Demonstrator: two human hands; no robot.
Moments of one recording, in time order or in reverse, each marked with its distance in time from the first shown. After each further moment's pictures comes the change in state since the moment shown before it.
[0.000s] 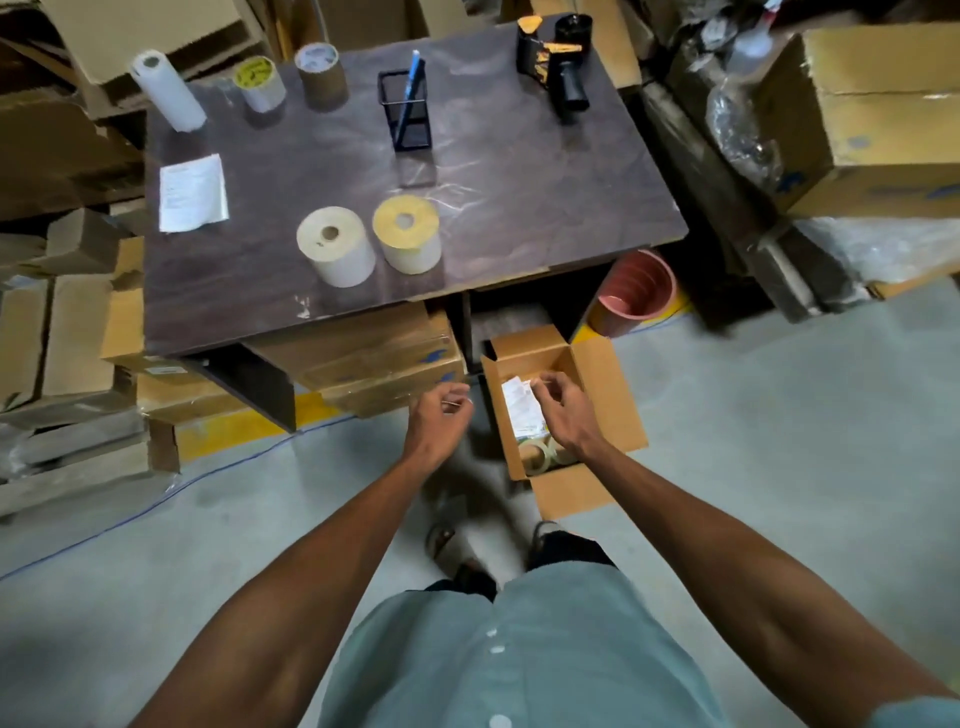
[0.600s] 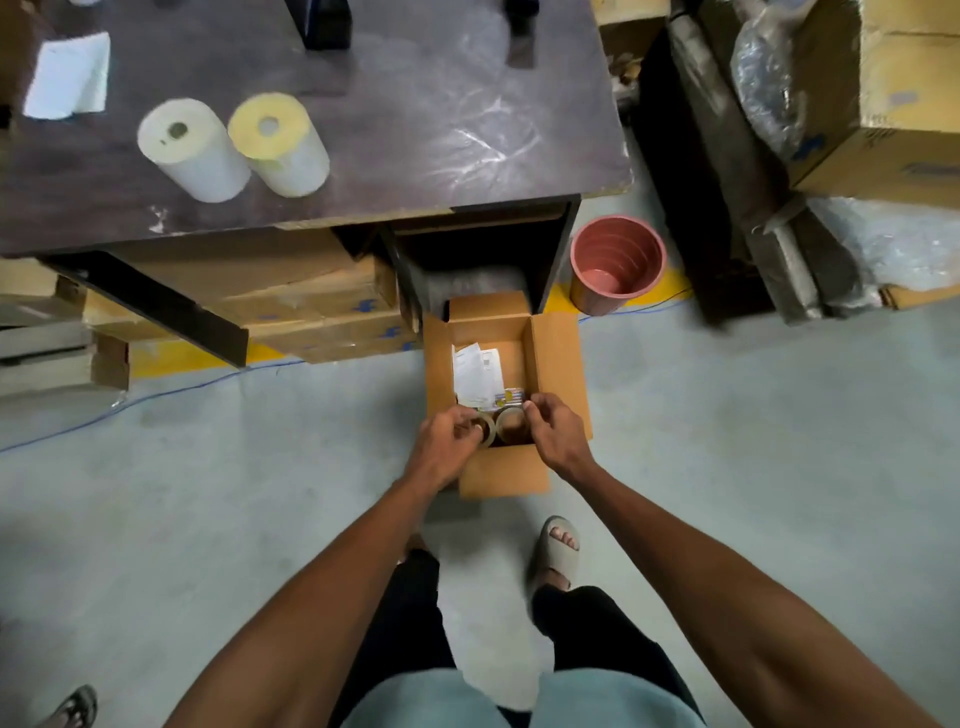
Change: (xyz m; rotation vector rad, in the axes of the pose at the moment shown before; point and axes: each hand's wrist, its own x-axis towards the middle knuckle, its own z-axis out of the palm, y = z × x) left_hand -0.035 0.013 0.235 0.093 -0.056 -0.159; right_hand 0.030 0.168 -0.125 -0.047 -0.159 -0.003
